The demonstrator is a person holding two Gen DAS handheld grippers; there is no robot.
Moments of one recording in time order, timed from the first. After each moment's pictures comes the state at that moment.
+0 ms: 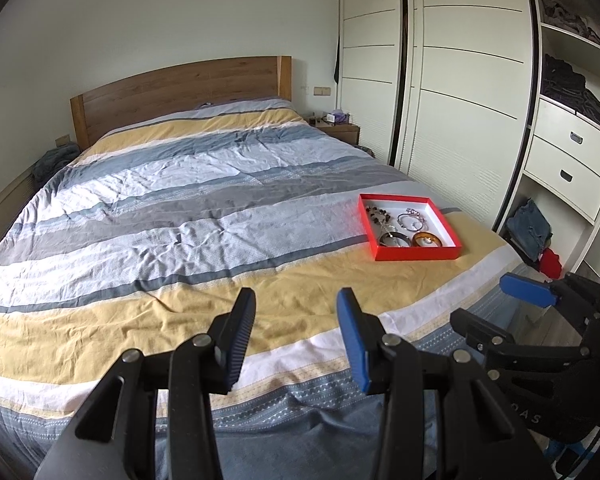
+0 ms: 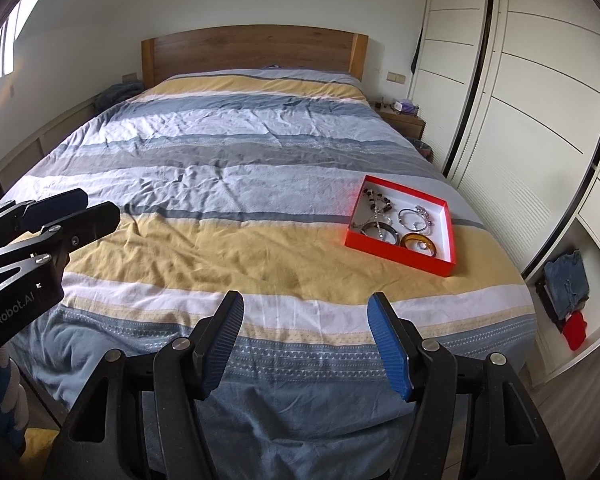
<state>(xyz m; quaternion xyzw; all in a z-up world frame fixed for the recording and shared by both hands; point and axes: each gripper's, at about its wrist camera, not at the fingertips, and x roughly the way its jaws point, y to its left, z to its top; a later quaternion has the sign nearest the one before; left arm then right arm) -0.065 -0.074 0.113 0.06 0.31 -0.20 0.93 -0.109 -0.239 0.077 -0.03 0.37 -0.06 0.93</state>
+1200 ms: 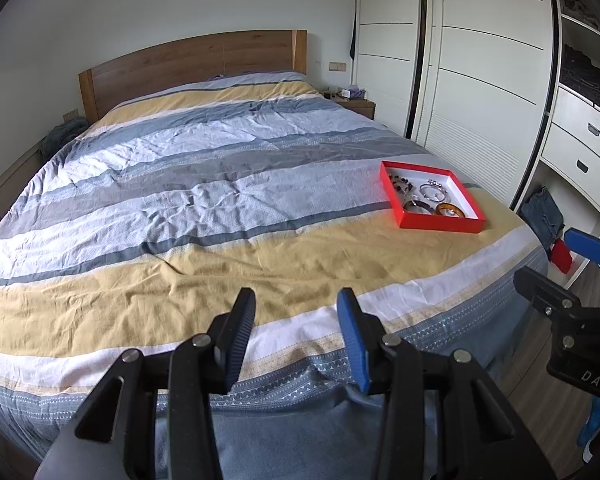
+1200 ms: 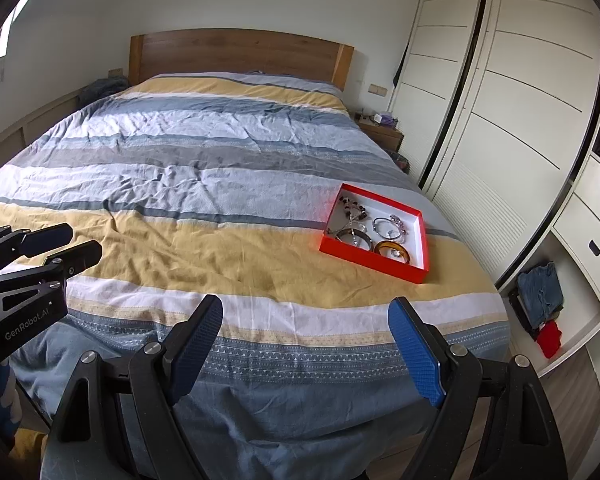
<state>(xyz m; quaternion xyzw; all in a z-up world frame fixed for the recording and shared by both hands) -0.053 -0.055 0.072 0.06 0.35 -0.17 0.92 -0.118 -0.240 0.075 -0.06 0.35 -0.10 0.93</state>
